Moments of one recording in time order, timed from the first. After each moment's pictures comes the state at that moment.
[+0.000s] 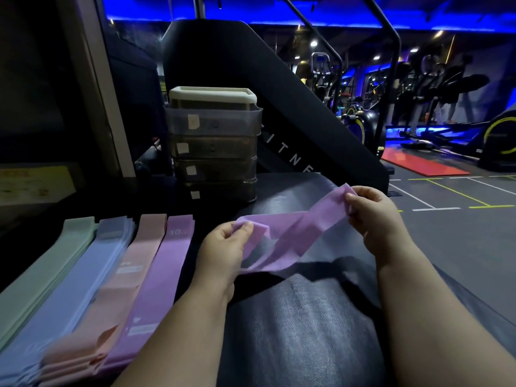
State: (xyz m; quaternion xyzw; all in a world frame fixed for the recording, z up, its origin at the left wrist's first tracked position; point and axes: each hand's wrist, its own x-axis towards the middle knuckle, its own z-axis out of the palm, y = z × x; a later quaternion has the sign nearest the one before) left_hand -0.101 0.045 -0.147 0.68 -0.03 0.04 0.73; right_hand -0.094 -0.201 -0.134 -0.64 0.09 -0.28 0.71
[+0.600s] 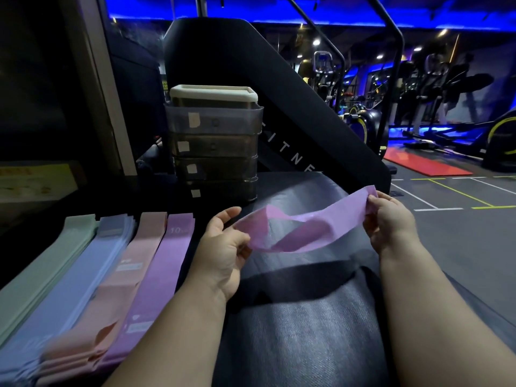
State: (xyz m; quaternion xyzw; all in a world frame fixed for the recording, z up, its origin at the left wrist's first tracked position) left_hand -0.100 0.044 -0.140 0.52 -0.03 -0.04 0.86; right_hand -0.084 -0.223 -0.140 -0.49 0.20 -0.31 0.79
